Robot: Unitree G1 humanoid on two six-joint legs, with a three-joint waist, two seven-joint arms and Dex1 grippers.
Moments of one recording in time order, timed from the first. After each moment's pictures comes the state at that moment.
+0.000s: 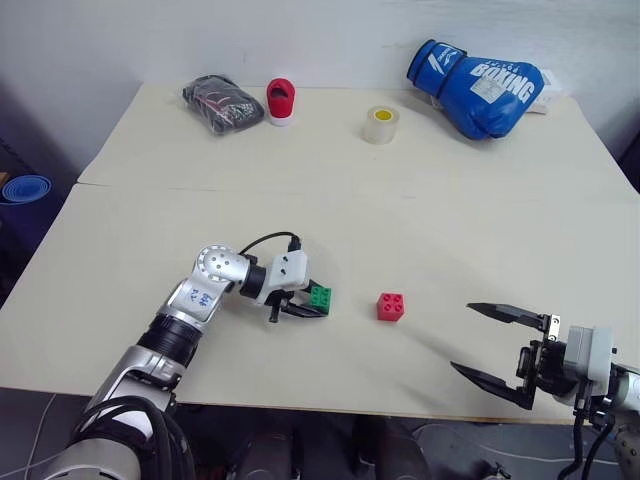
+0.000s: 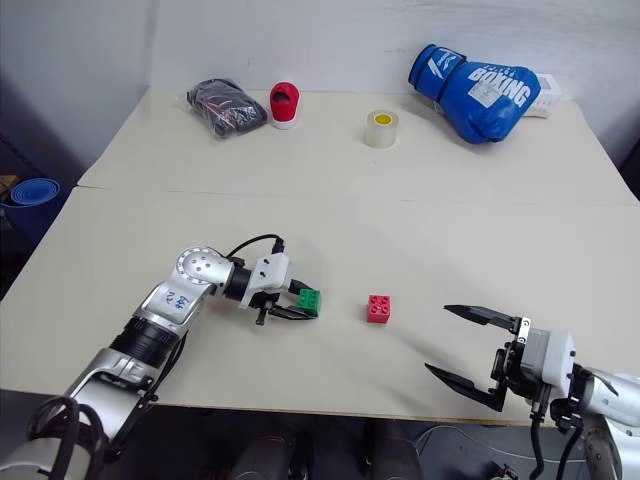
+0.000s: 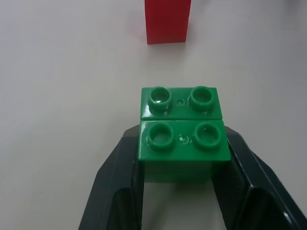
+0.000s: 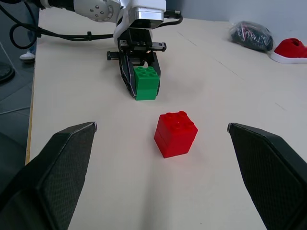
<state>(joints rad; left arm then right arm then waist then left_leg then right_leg) -0.71 0.47 -0.35 0.41 -0.10 0.00 -1.25 0.28 -0.66 -0.35 -0.26 0.59 -0.20 1.24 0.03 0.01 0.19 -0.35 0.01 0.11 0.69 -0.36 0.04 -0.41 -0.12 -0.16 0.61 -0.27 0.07</state>
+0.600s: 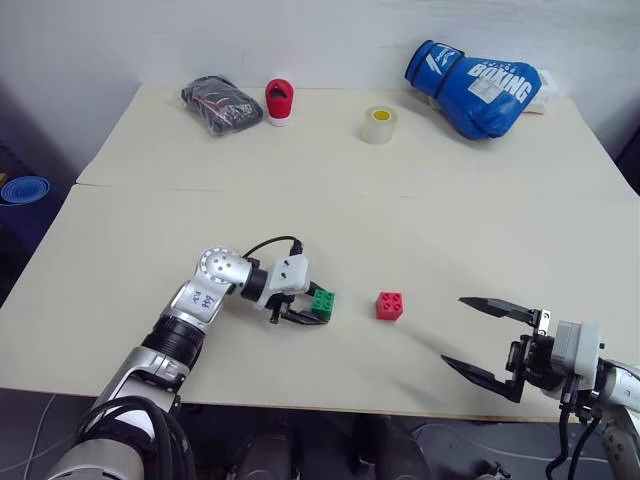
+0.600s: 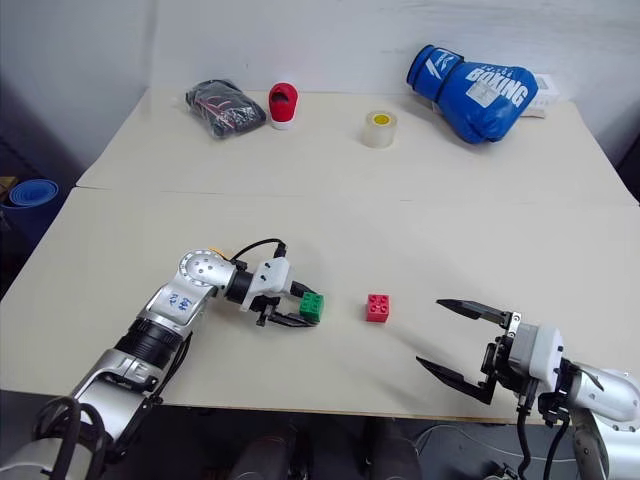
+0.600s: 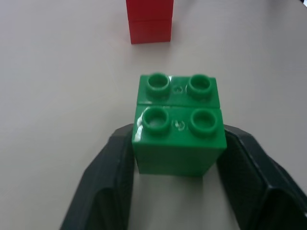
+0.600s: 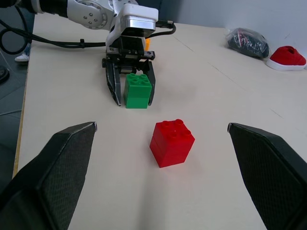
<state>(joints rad) -0.65 0.47 -0.32 0.37 -0.09 -0.03 -1.24 0.22 -0.66 -0.31 -0.24 0.57 -0.20 1.23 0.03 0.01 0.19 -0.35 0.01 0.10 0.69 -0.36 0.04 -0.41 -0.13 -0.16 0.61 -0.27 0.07</state>
